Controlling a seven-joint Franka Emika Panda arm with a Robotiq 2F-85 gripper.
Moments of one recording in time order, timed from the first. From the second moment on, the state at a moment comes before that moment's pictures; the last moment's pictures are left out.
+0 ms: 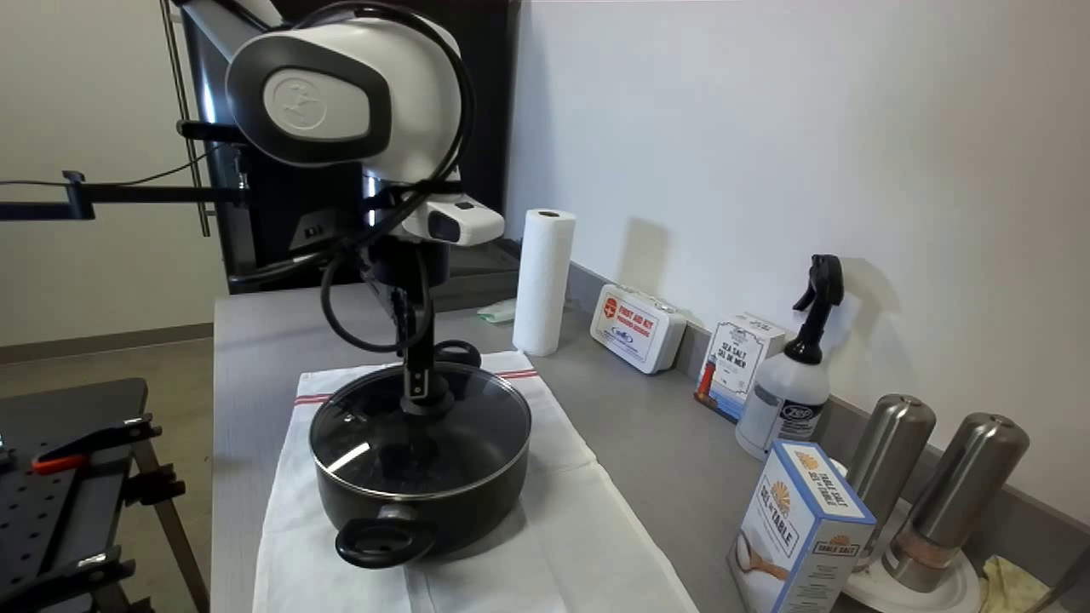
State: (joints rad) arm -0.12 0.08 -0.07 -2.42 -0.07 2.50 0.05
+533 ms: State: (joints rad) arm -0.12 0.11 -0.07 -2.42 -0.04 2.54 0.05
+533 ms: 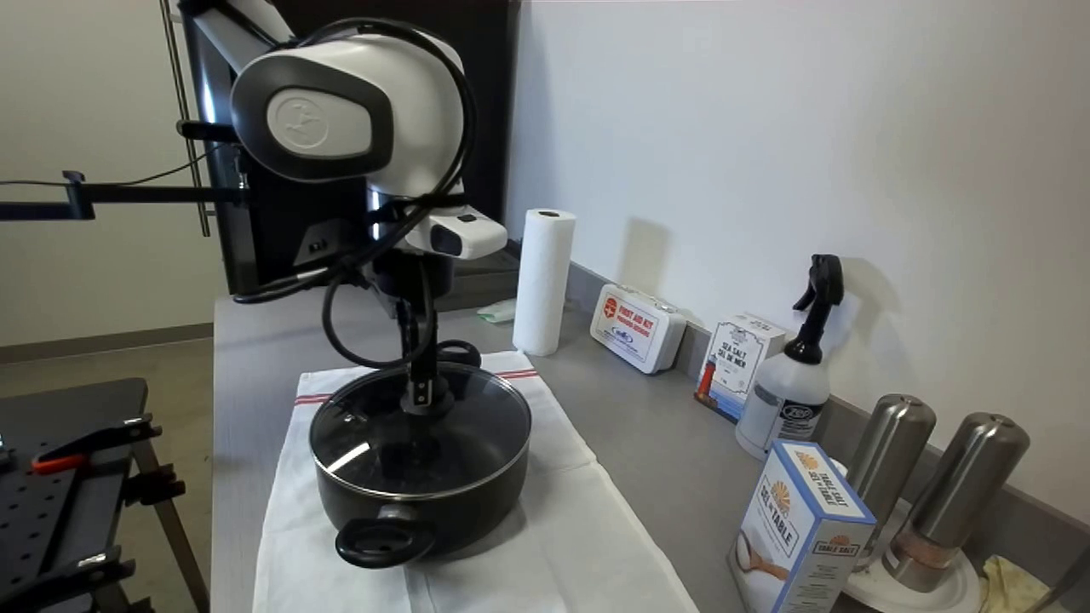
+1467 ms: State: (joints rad) arm -0.12 0.13 -0.08 -2.41 -0.03 2.54 0.05
